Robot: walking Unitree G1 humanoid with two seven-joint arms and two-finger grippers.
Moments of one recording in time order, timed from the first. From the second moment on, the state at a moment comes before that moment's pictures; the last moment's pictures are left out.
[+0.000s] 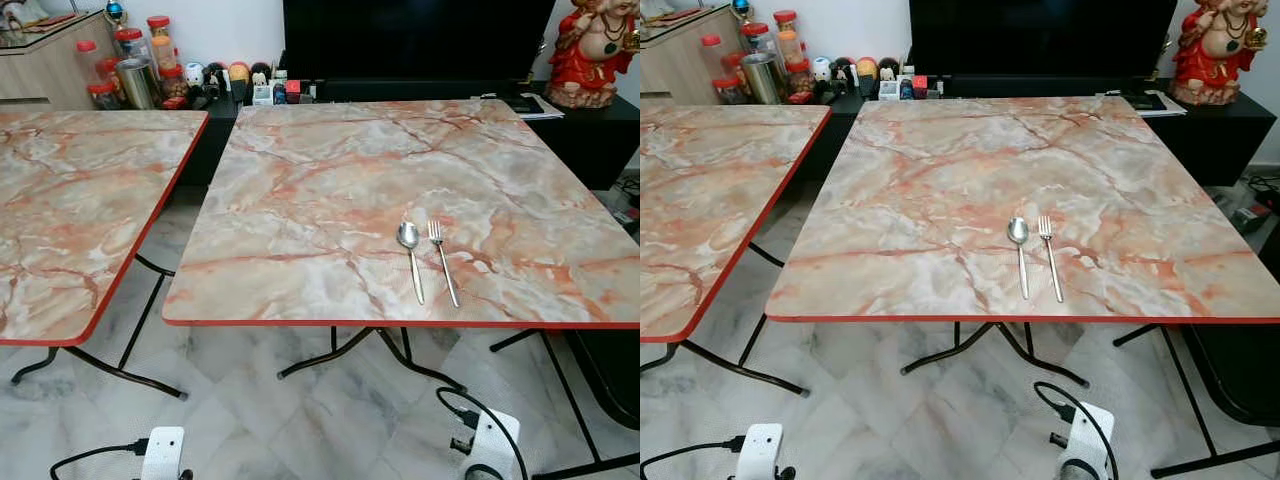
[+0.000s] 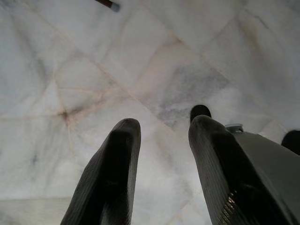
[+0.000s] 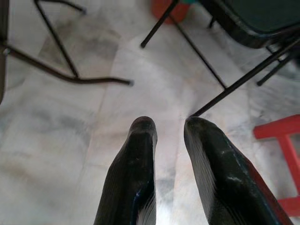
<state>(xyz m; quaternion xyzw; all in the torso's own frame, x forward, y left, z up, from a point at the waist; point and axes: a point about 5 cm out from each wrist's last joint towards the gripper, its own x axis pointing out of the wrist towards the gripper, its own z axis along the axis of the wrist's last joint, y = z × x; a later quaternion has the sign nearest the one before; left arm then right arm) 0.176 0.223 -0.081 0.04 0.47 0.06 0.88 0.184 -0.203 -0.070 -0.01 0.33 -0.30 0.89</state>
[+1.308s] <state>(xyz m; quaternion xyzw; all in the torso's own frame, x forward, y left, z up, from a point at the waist) 0.173 0.218 -0.084 0.03 0.47 0.06 0.88 0.375 -0.172 0.135 -0.03 0.05 -0.04 1.00</state>
